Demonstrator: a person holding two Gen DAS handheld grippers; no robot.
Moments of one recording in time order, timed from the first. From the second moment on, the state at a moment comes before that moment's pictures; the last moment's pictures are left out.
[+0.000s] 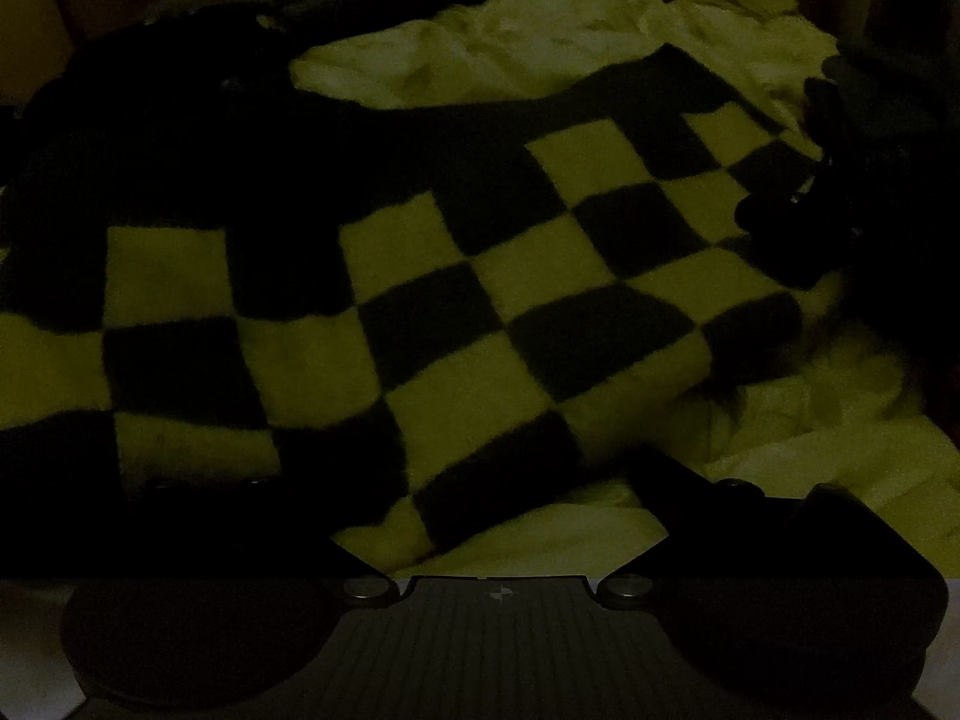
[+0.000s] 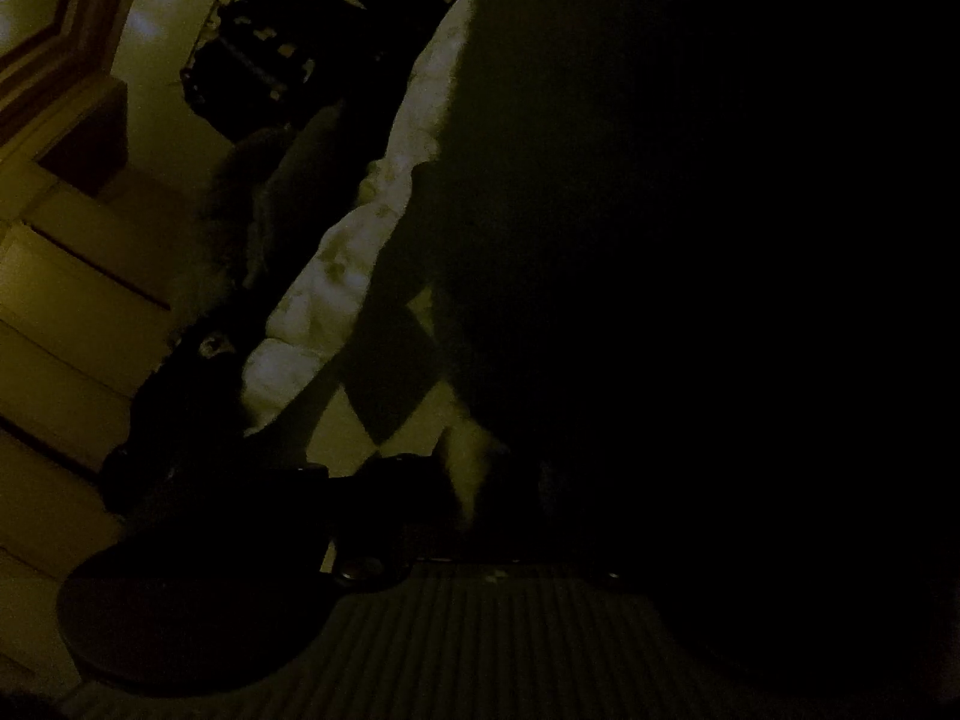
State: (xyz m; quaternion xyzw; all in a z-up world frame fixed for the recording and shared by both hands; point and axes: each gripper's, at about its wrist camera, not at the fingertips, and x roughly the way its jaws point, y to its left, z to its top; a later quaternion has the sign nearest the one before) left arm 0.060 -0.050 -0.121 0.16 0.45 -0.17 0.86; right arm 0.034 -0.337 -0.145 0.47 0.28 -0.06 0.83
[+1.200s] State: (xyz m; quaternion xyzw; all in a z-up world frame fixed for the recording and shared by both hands) left arm -0.049 0.197 -0.024 -0.13 0.35 -0.04 0.93; right arm 0.044 -0.073 -0.025 0.13 0.26 0.26 0.92
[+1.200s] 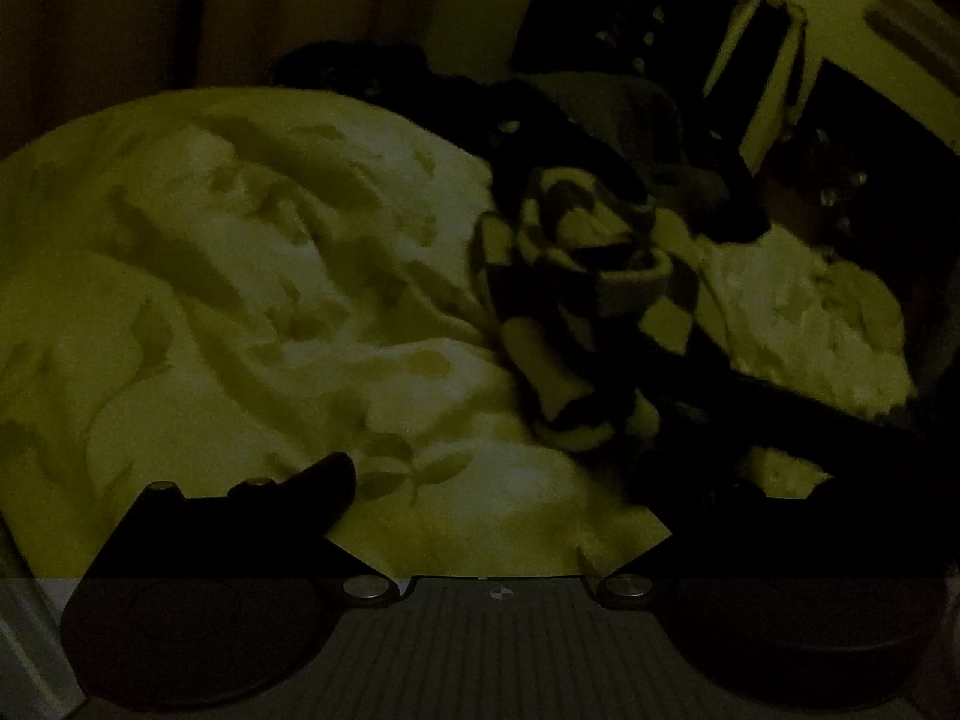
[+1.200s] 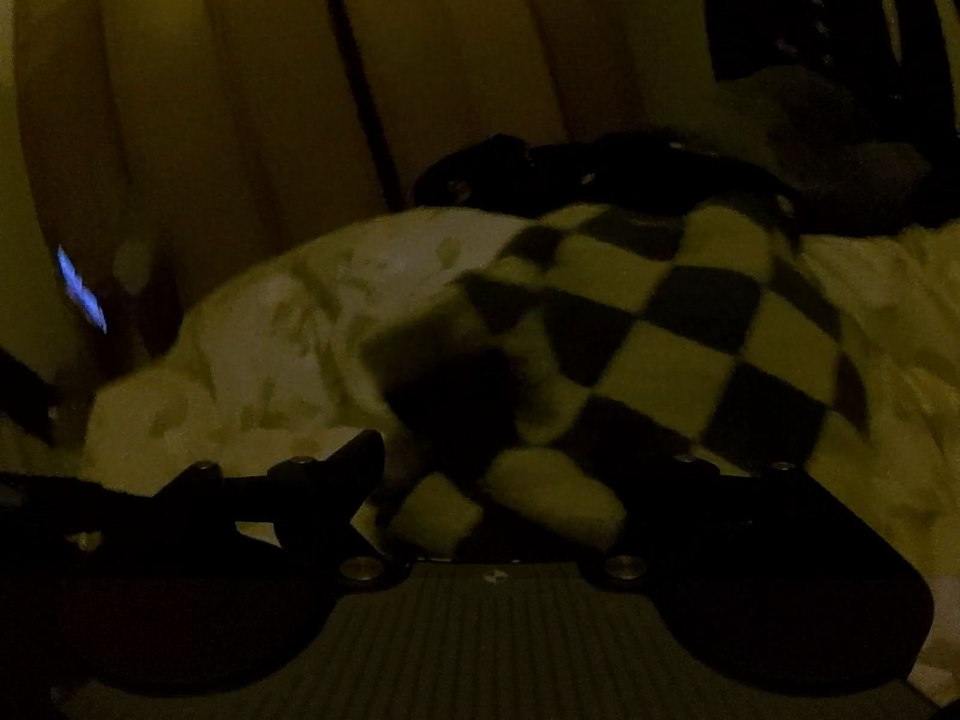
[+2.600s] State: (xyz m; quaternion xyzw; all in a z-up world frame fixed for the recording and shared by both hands) left arm 0.100 0.165 -0.072 -0.23 0.34 -0.07 0.91; right arm 0.135 -0.198 -0.182 0.53 0.34 0.28 0.72
